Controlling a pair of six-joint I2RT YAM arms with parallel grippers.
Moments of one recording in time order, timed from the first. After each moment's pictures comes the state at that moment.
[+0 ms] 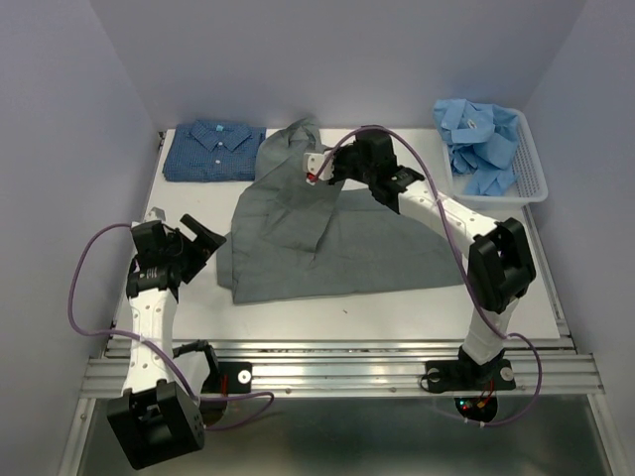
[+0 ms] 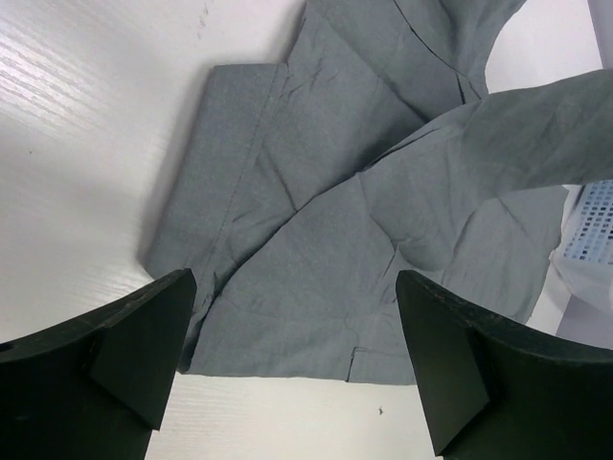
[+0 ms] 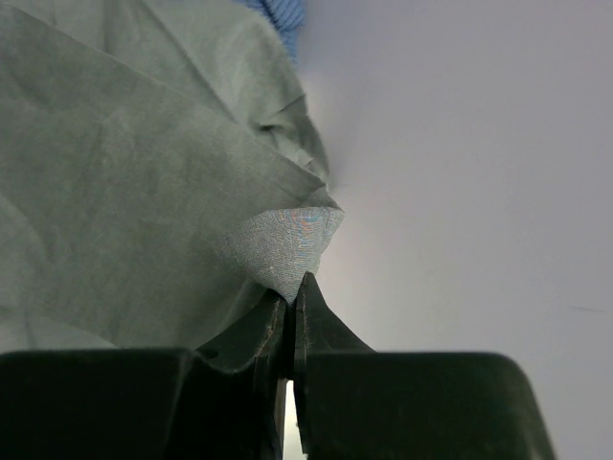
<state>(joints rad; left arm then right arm) 0.27 0.88 0.63 -0.49 0.33 -0.65 0.58 1.84 1.54 -0.05 -0.26 -1.19</state>
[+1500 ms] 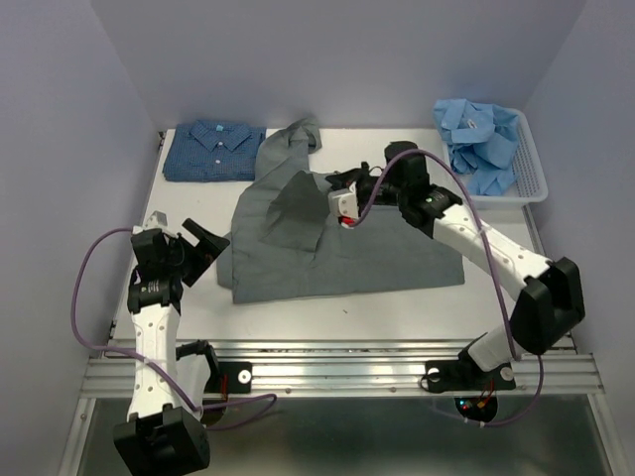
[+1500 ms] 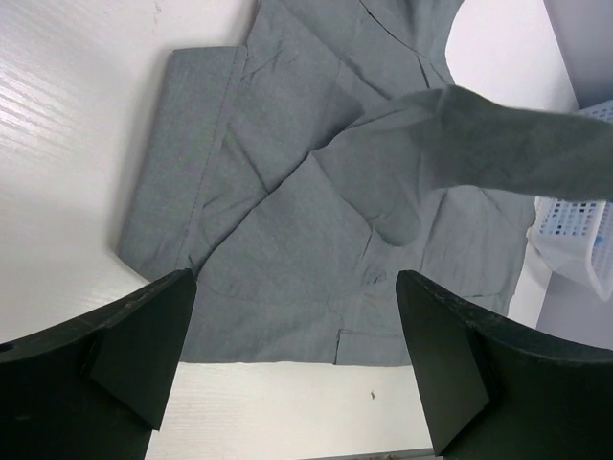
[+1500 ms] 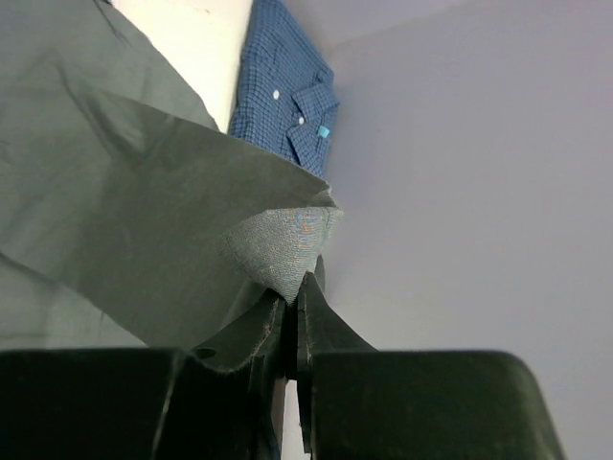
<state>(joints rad) 0.26 0.76 0.59 -0.49 0.37 -0.66 0.58 1.58 1.28 0.00 -0.63 -1.32</state>
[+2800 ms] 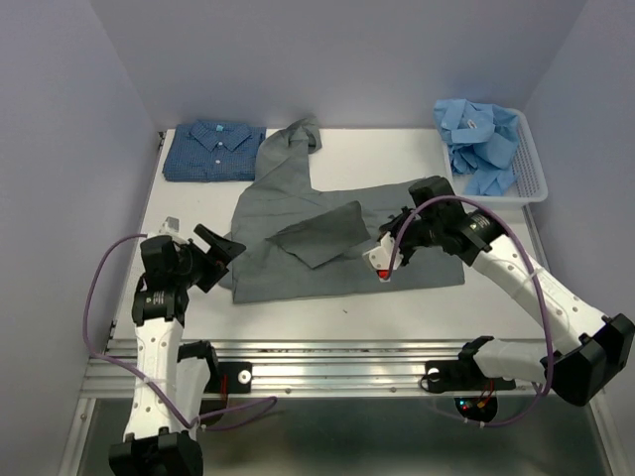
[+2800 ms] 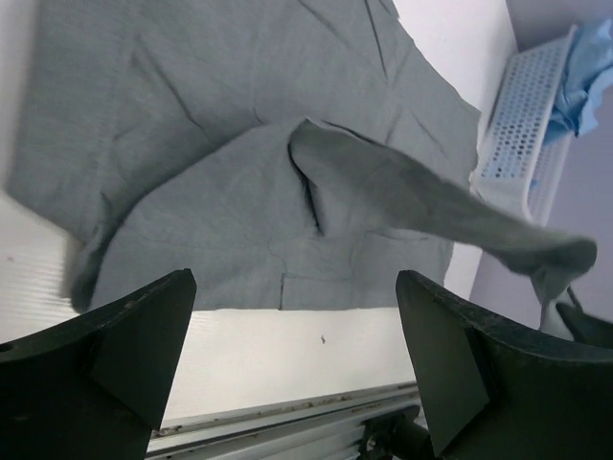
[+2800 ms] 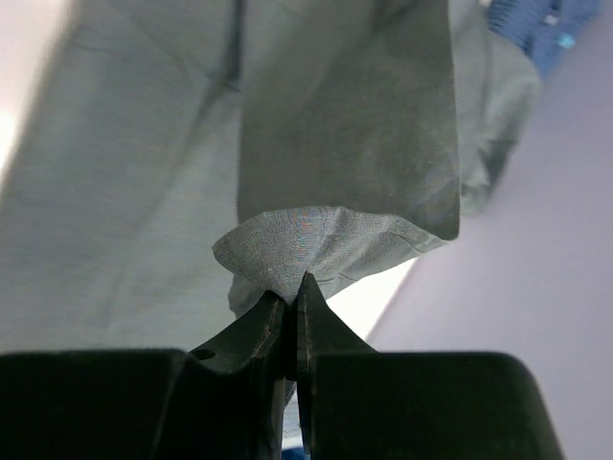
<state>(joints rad) 0.20 0.68 0.58 -0.56 0.46 -0.77 0.58 1.20 1.18 -0.87 -0.38 -1.68</state>
